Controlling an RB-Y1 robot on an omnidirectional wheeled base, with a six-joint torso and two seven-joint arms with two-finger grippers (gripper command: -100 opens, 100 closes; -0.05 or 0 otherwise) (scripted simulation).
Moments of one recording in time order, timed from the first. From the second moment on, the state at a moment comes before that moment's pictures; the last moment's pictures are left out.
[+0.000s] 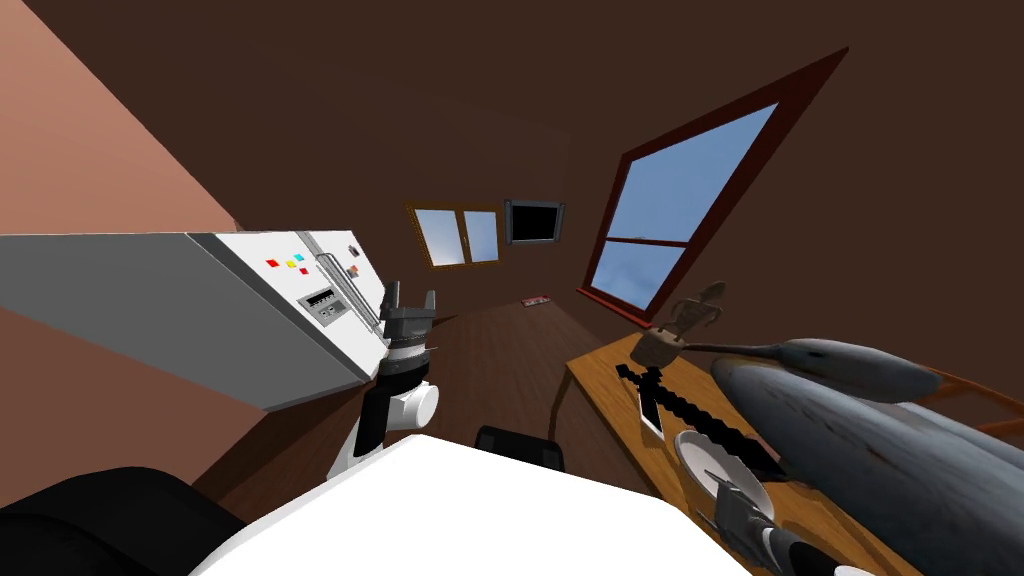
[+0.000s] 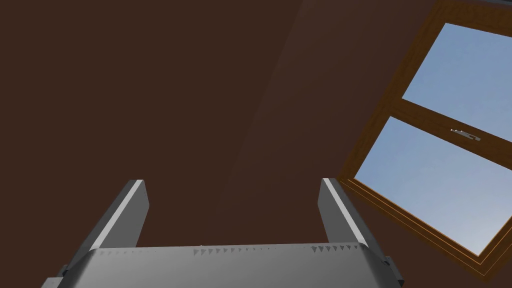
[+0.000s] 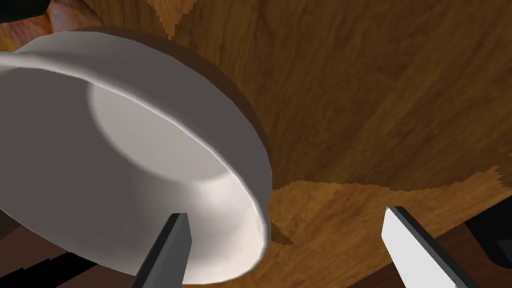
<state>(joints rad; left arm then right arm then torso) 0.47 -0.03 0.05 -2.35 0.11 -0.51 0.09 0.36 -1.02 0.41 -1.07 1.10 -0.23 0.45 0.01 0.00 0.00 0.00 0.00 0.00</state>
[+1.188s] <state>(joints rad) 0.47 -0.03 0.05 -2.35 0.11 -0.51 0.09 0.33 -1.01 0.47 -0.92 1.18 -0.18 0.48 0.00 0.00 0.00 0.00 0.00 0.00</state>
